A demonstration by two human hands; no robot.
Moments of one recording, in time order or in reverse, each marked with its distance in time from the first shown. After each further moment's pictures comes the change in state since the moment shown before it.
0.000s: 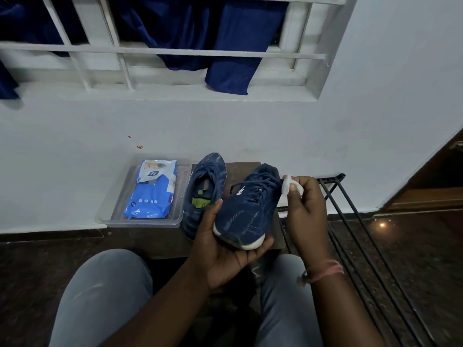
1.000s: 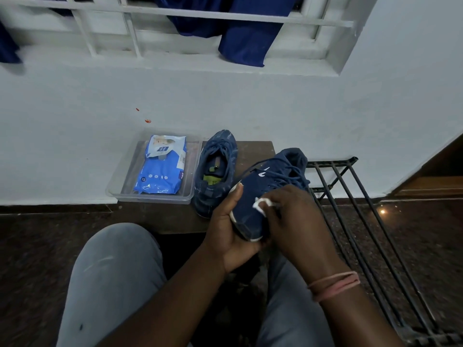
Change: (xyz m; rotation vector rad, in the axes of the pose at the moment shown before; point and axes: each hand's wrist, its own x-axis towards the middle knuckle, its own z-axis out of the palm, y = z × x) left_hand -0.010 -0.005 -0.009 0.144 0.026 0.030; right_hand -0.053 -0.025 0.013 -0.702 -0.381 -0.247
